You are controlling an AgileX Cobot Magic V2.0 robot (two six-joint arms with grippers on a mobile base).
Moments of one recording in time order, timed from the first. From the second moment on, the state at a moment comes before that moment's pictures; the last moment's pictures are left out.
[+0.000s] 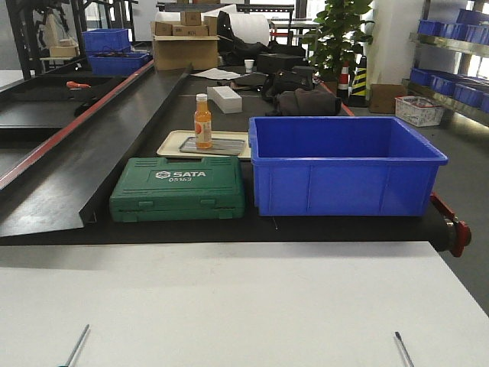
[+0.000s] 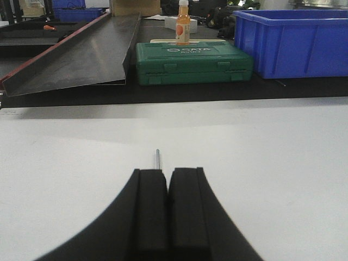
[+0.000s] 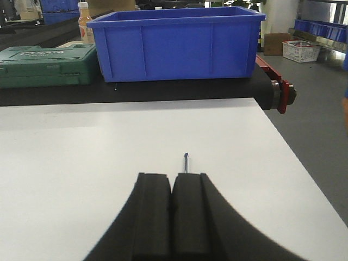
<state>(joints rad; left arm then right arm) -0.07 -0.01 0.02 -0.02 0.19 -0.03 0.02 -0.01 0.03 -0.06 0.19 0.10</state>
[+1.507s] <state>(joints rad) -0.07 0.02 -0.22 -0.02 -0.07 -0.03 0.02 0.12 -0.20 -0.06 0.02 0.15</state>
